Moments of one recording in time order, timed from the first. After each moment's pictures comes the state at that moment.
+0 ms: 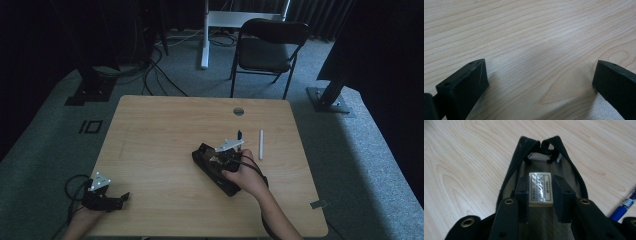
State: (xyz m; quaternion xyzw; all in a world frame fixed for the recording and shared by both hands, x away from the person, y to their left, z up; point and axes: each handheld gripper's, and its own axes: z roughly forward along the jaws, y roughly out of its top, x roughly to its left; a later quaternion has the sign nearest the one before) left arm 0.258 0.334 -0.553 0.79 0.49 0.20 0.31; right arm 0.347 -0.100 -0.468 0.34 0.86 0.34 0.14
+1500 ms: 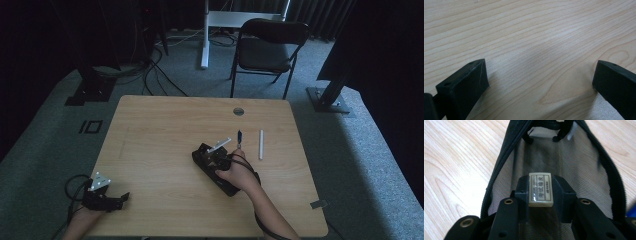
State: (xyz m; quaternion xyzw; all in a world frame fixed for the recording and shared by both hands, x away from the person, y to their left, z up) left arm 0.258 0.334 -0.553 0.79 0.49 0.20 0.31; right arm 0.363 -0.079 -0.490 0.36 0.89 0.25 0.11
